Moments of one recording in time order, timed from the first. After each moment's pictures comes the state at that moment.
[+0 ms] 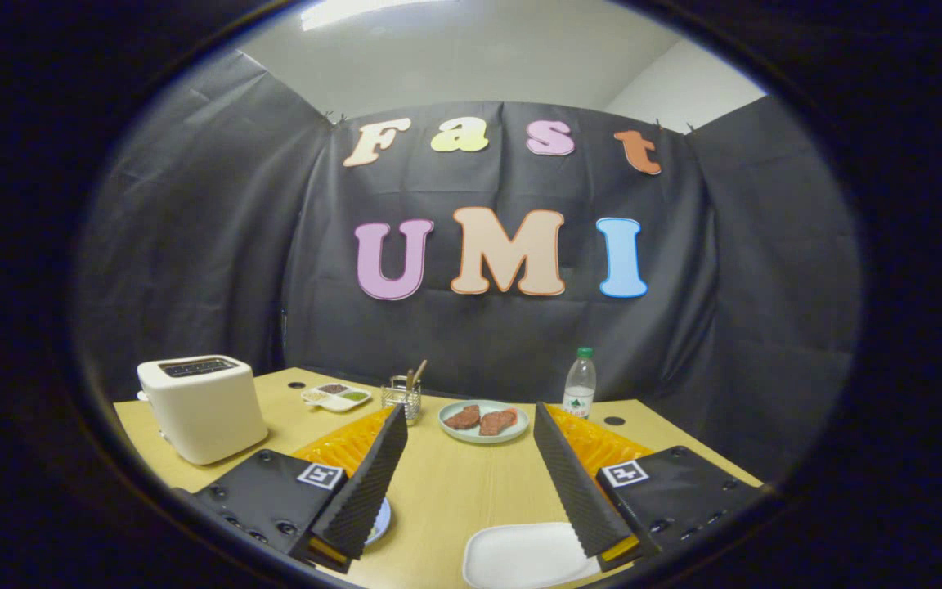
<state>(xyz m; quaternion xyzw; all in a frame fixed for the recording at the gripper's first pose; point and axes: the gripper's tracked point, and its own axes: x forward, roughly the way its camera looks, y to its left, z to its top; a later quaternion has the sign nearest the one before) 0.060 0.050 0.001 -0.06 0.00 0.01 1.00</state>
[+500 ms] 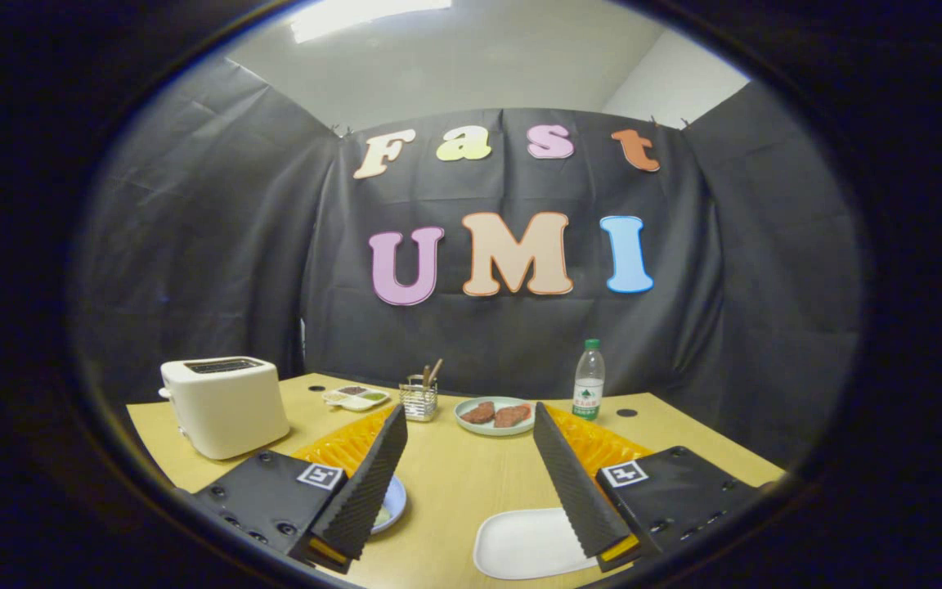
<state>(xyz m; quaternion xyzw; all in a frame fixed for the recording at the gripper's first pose) 0.029 0.058 -0.019 -0.04 -0.01 0.05 1.00</state>
